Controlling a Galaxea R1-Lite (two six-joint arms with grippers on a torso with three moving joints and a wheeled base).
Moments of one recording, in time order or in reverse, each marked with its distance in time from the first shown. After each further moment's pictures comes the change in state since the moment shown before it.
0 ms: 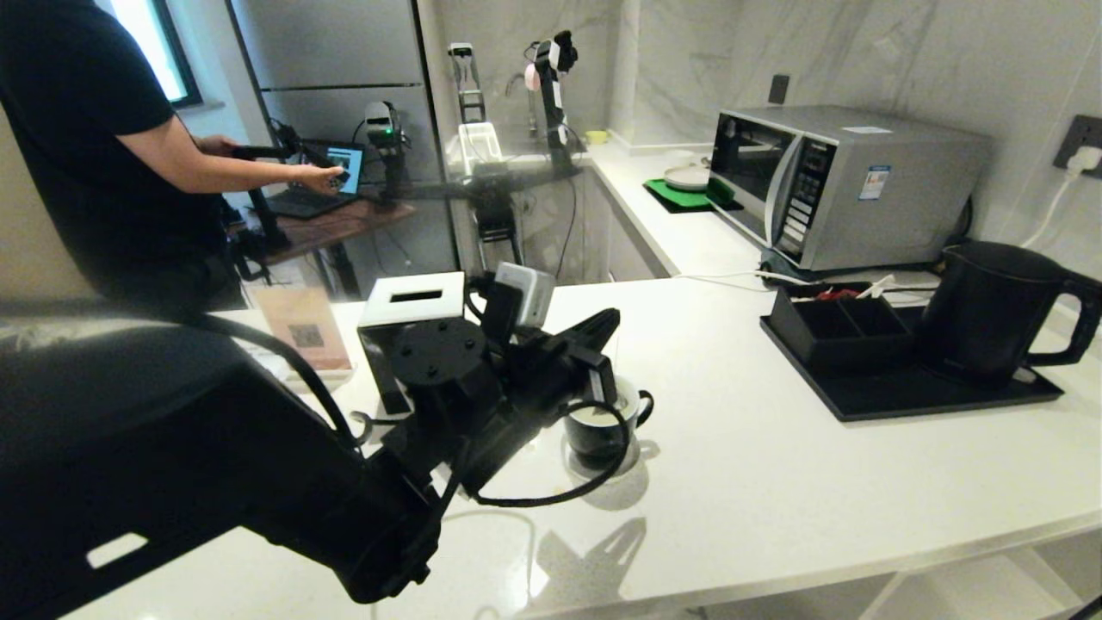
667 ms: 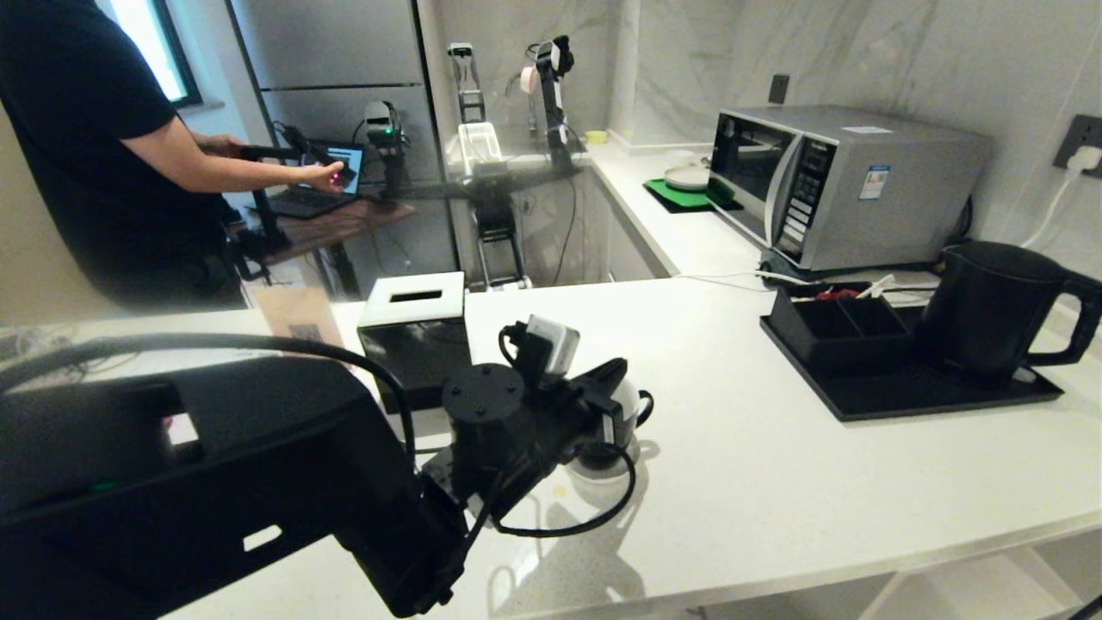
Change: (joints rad) left arm -0.007 0.146 -0.001 -0.034 0.000 0.000; right arm 0.000 0.000 0.000 0.000 0.000 0.000
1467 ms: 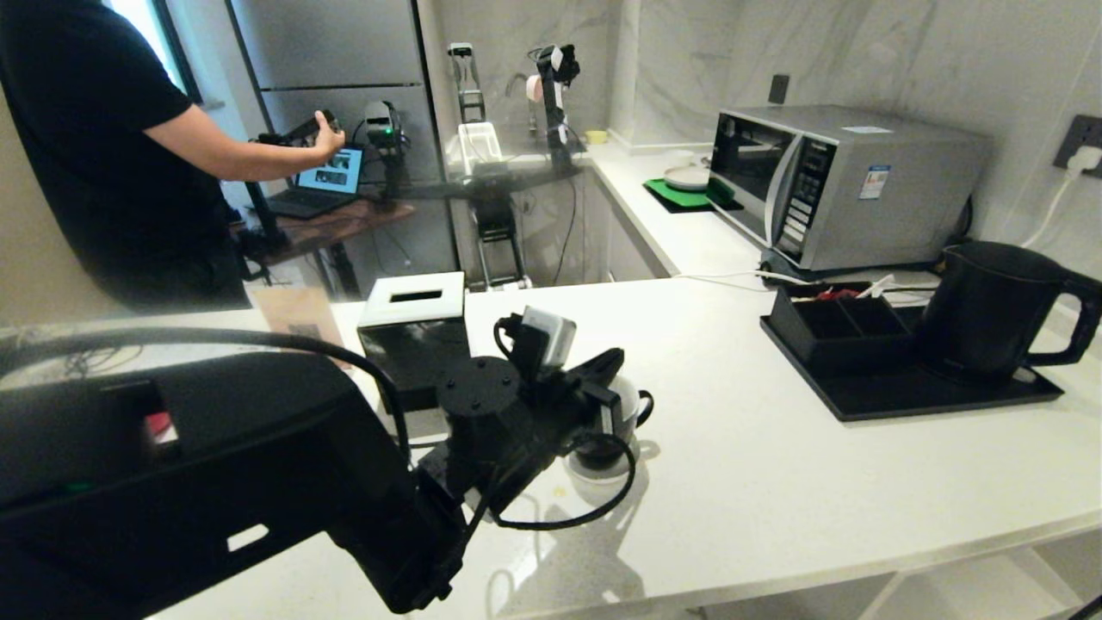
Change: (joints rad) left arm 0.003 -0.028 -0.007 0.002 0.020 0.013; right arm 0.000 0.000 0.000 0.000 0.000 0.000
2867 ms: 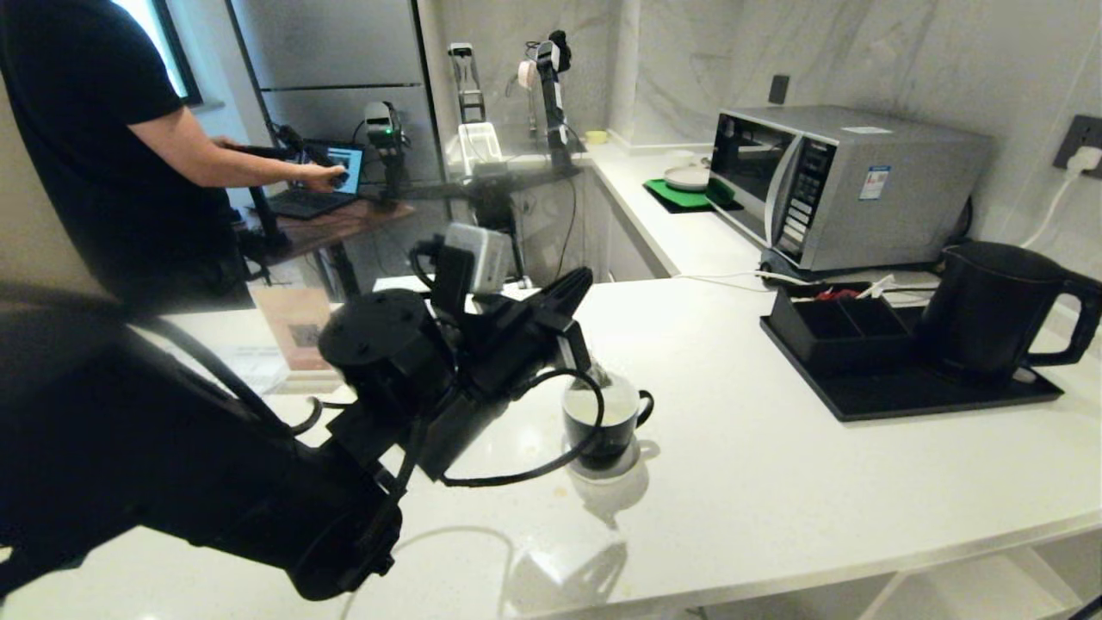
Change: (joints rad) left arm 0.035 -0.224 0.046 0.008 -0.005 0.016; right arm 0.000 0.000 0.000 0.000 0.001 0.000
